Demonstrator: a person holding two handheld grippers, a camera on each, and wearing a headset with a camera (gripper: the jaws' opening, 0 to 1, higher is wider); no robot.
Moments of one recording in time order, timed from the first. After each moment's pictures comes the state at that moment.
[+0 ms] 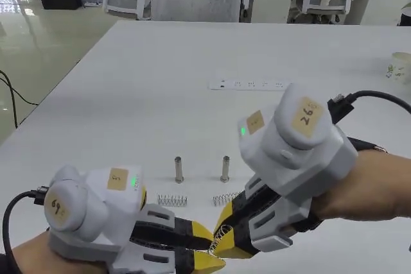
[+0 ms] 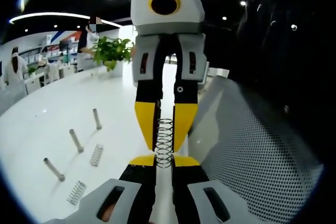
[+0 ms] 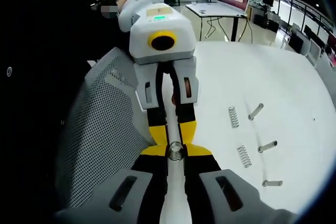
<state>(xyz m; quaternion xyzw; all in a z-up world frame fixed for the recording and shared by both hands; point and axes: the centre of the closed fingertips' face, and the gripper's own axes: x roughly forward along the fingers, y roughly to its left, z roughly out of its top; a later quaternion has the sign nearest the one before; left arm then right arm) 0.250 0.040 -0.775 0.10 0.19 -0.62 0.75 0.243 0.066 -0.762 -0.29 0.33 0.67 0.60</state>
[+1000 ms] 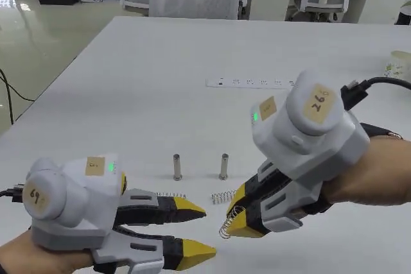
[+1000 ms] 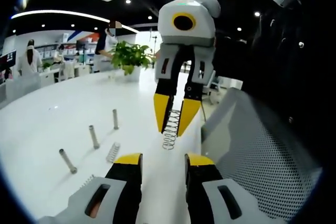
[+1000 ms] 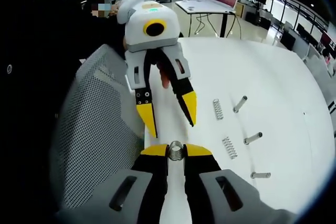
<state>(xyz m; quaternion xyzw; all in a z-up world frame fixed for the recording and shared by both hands) 0.275 0.063 -0.767 0.05 0.18 -0.57 0.80 0.268 0.049 -0.760 -0.30 0.34 0.64 0.62</state>
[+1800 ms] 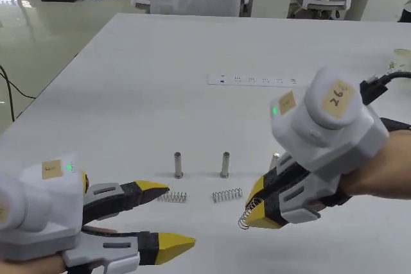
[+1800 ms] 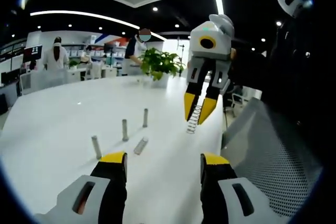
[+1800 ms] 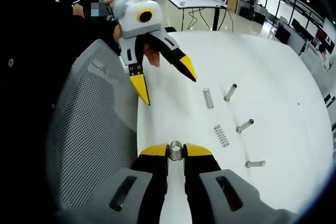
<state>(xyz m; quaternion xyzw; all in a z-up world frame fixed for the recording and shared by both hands) 0.293 0.102 -0.764 0.02 0.16 -0.48 0.86 0.283 0.028 -0.764 -0.31 0.35 0.61 0.63</state>
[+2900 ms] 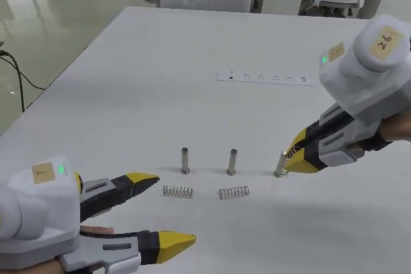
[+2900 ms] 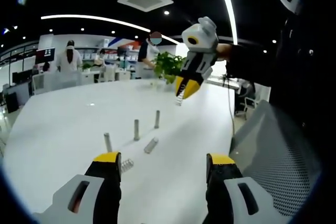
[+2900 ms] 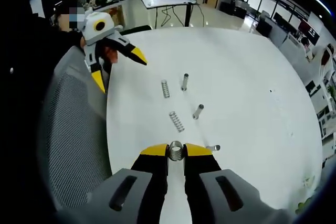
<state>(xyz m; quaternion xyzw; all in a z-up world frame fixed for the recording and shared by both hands) 0.295 0.114 -0.762 0.02 0.15 -0.43 0.89 0.362 -0.019 -0.741 -0.33 0.36 0.55 0.68</state>
